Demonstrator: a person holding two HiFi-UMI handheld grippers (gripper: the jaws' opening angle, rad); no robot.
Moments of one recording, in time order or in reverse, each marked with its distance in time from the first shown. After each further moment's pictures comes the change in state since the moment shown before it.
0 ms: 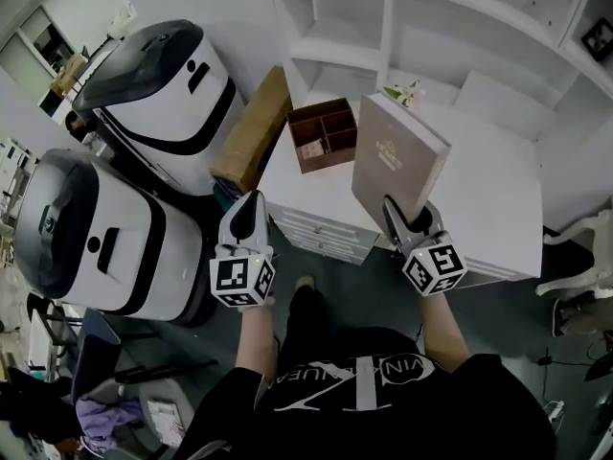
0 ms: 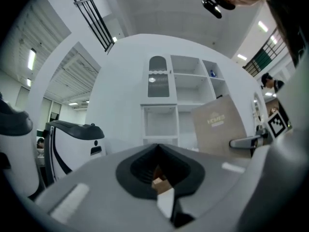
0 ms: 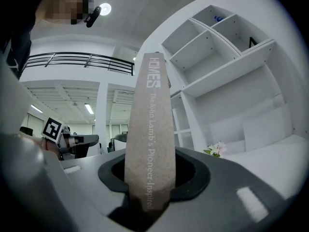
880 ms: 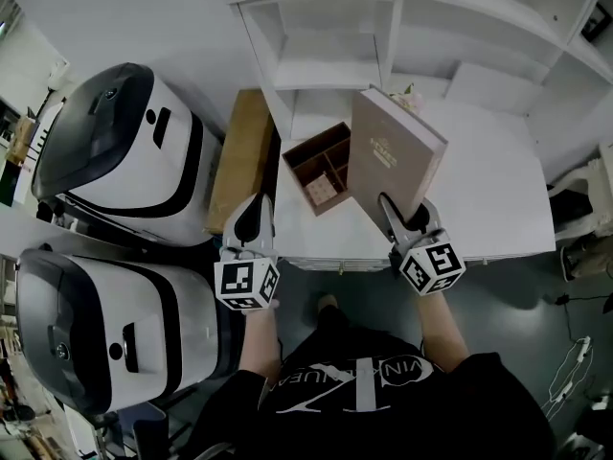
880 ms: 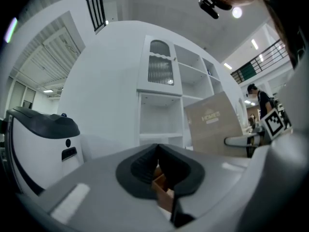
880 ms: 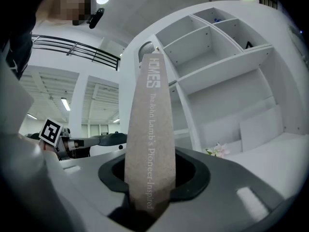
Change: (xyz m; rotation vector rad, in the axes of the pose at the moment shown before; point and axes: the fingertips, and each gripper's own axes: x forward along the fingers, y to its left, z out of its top) left arm 0.172 0.097 -0.015 -0.007 0.045 -0.276; right arm 0.153 -0.005 -0.003 0.021 -0.016 -0.243
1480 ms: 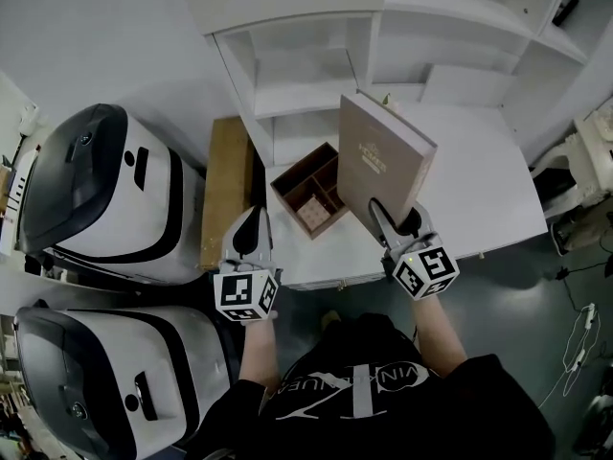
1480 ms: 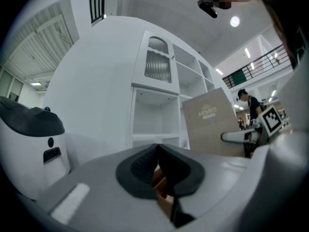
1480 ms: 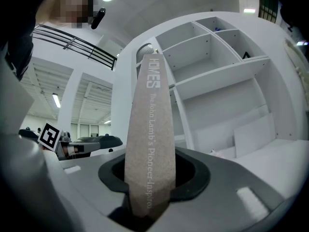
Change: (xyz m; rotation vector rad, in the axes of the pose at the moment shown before) left arm 0.046 0.016 -0.004 -0.009 -0.007 -0.144; right arm 0.026 0.001 0.013 -0.027 -0.043 -0.116
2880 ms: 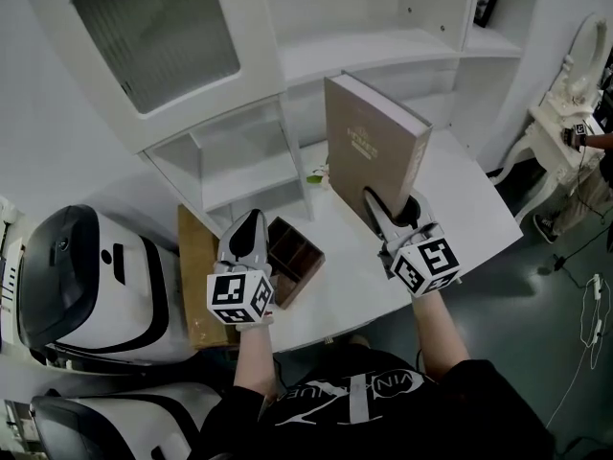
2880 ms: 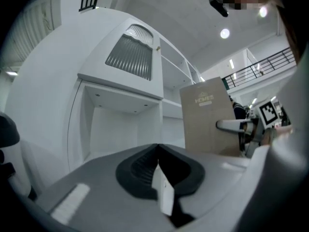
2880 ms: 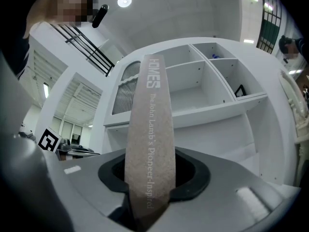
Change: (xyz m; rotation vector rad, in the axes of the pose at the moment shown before) left arm 0.152 -0.096 0.087 0.020 -0.058 -0.239; right arm 0.001 -0.124 0.144 -0.125 -0.182 -0.173
